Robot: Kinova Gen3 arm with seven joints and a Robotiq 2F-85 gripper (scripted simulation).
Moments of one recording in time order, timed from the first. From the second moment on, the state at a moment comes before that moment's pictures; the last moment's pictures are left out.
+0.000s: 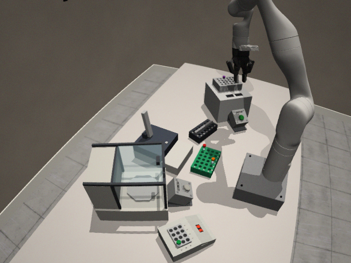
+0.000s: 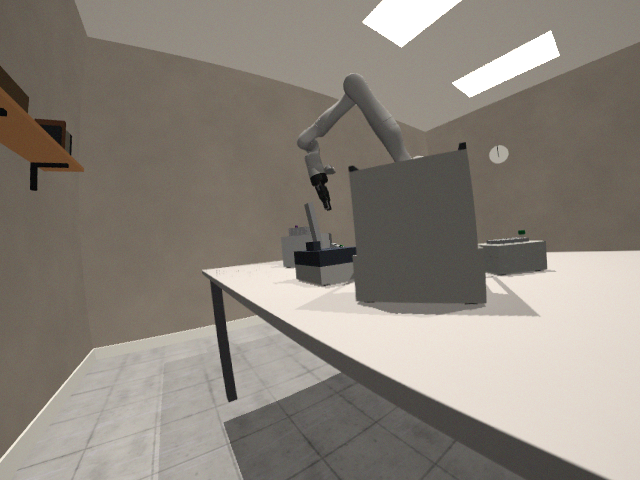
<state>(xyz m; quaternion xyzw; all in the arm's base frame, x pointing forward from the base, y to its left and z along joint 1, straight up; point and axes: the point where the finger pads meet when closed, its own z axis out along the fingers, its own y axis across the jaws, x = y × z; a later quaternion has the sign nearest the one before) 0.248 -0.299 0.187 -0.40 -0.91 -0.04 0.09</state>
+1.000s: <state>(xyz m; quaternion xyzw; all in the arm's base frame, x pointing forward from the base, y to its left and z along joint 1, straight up) 0.190 -0.233 0.187 -0.40 -0.91 -0.04 0.09</state>
